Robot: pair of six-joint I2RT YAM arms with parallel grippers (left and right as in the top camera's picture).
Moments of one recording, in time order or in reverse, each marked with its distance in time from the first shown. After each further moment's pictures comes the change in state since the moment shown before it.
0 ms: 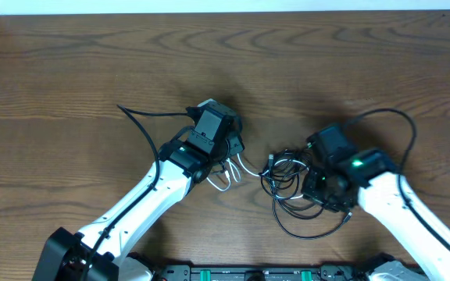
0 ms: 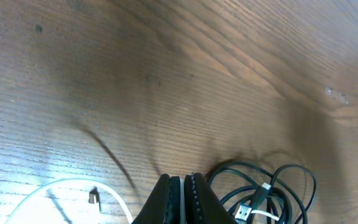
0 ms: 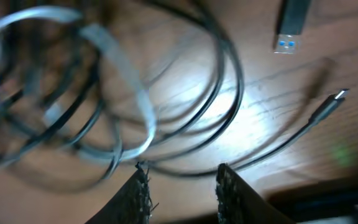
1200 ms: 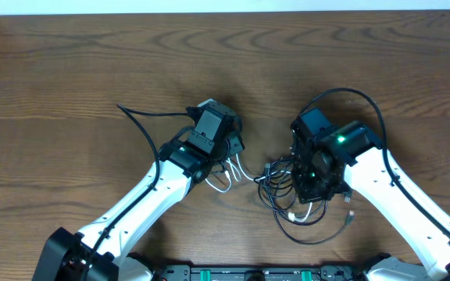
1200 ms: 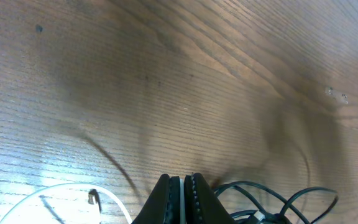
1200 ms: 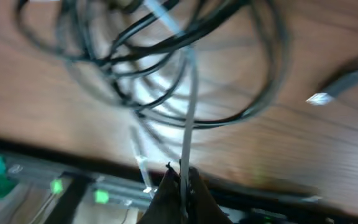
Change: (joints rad) left arm 0.000 0.000 0.000 0.001 0.000 0.000; right arm 0.055 0.141 0.253 -0.238 -0.027 -0.632
